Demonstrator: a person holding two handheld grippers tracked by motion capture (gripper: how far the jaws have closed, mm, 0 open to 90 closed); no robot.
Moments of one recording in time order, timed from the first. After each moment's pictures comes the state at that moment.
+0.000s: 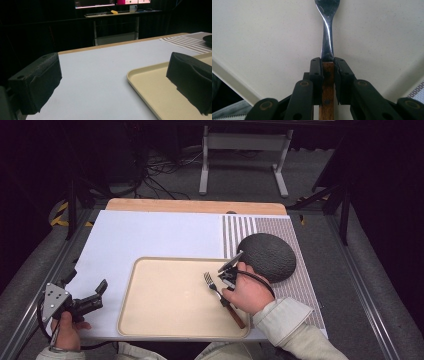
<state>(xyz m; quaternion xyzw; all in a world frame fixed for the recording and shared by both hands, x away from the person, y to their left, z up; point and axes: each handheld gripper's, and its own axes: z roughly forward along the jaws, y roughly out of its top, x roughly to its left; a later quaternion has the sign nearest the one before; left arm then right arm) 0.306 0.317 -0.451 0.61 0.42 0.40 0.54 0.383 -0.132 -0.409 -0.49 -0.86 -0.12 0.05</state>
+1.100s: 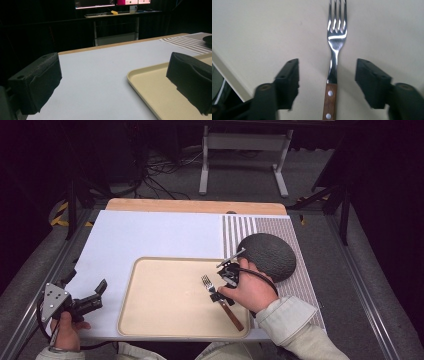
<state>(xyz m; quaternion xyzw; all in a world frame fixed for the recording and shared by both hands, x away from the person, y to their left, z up) 0.306 0.318 -0.451 0.61 0.42 0.40 0.54 0.384 -0.130 -0.399 -0.45 -0.87 -0.22 0.02</state>
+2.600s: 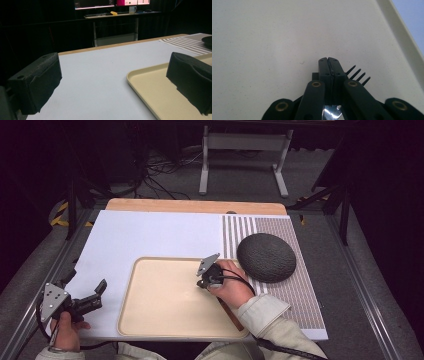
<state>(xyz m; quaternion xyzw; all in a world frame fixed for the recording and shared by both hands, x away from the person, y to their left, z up) 0.306 0.319 -0.450 0.61 0.41 0.40 0.54 0.418 -0.093 -0.436 -0.12 -0.95 -0.28 -0.09</state>
